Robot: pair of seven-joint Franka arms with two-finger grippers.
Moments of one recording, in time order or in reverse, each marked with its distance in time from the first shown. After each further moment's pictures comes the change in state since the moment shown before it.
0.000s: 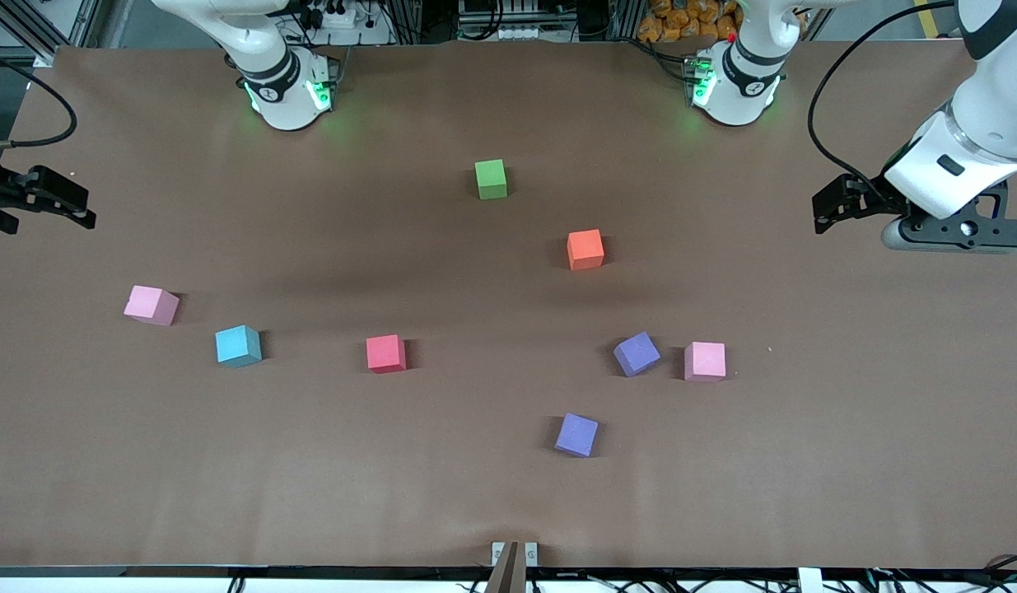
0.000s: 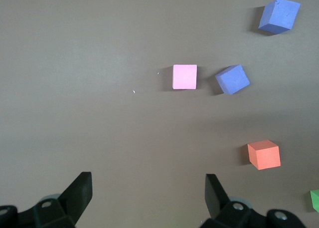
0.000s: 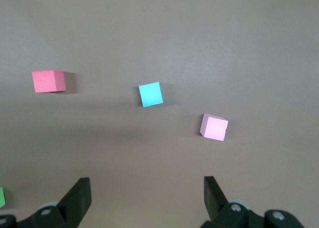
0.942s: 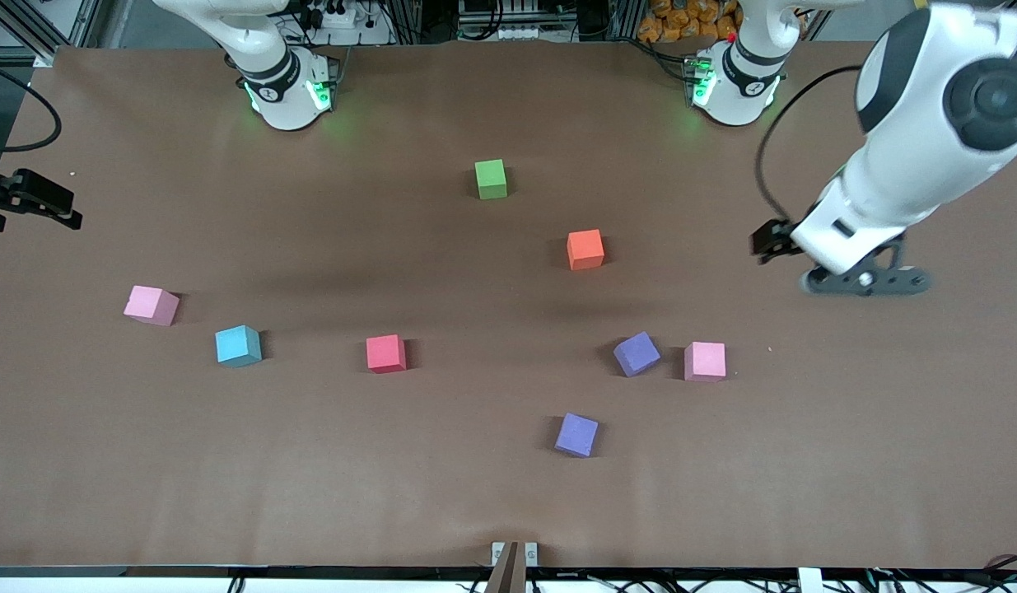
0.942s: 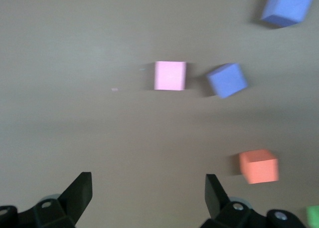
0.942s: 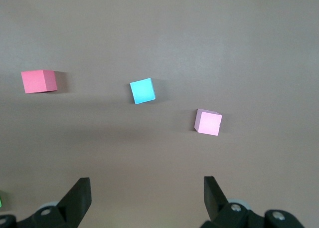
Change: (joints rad) left arm -0.072 0.147 -0.037 -0.002 -0.014 0.077 -0.160; right arm -0.029 0.004 0.007 -0.002 -0.007 -0.001 0.002
